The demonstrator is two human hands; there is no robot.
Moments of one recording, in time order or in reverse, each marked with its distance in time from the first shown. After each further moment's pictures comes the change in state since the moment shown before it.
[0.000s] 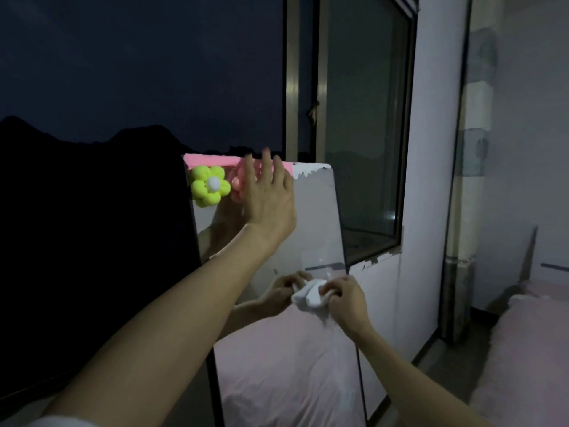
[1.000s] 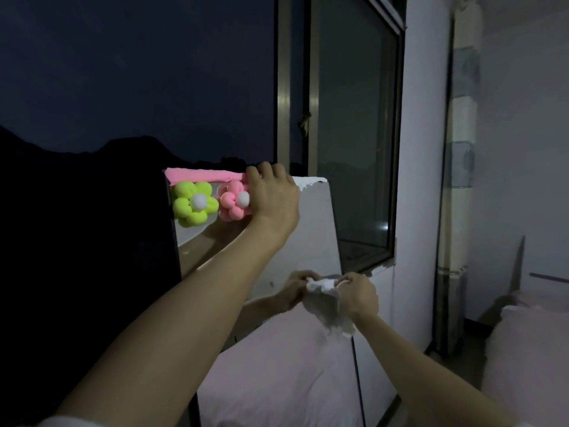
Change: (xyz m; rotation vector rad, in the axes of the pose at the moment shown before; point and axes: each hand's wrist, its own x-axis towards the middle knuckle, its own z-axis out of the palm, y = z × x) left_hand 0.049 0.011 0.005 -0.037 -0.026 -0.063; right_hand 0.072 0.012 -0.009 -0.135 0.150 0.336
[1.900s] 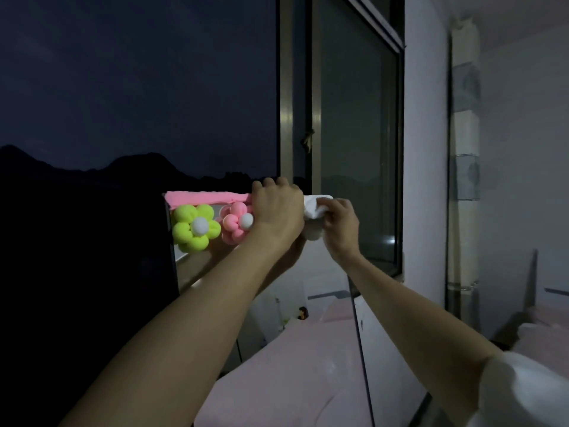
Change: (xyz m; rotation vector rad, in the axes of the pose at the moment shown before) left_hand 0.022 -0.004 -0.004 -0.146 -0.019 0.049; right_hand 0.059 -0.120 -0.024 0.360 0.161 -0.633
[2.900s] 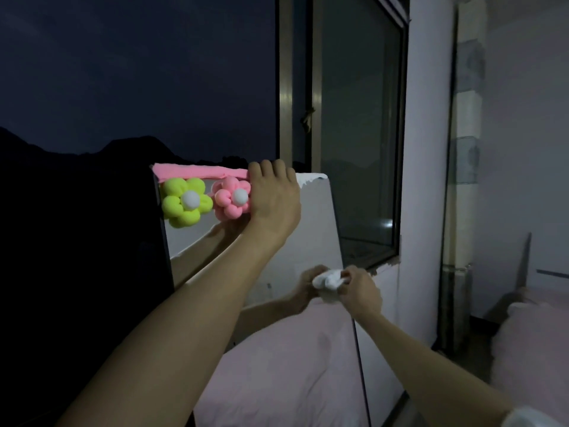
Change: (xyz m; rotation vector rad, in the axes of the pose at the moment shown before) left_hand -0.012 -0.002 0.027 0.147 0.092 -0.022; right_hand -0.110 0.073 -0.015 -0.520 -0.248 0.451
